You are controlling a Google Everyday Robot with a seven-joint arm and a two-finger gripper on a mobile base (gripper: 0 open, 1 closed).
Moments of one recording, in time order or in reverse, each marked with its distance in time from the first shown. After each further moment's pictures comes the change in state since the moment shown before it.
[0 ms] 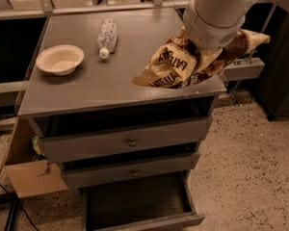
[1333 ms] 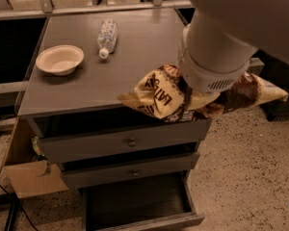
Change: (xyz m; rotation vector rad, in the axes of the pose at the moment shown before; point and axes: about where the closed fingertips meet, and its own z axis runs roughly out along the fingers) arm -0.066 0.071 -0.043 -0.033 0.037 0.313
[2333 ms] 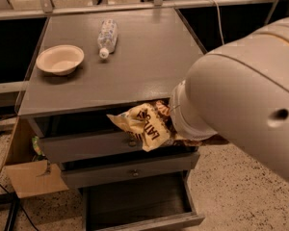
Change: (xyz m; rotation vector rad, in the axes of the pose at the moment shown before) arm -0.029 0.040 0.058 0.098 -0.113 0.096
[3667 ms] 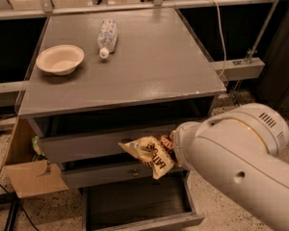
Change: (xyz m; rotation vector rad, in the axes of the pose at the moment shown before) arm 0.024 0.056 0.096 0.022 -0.022 -0.052
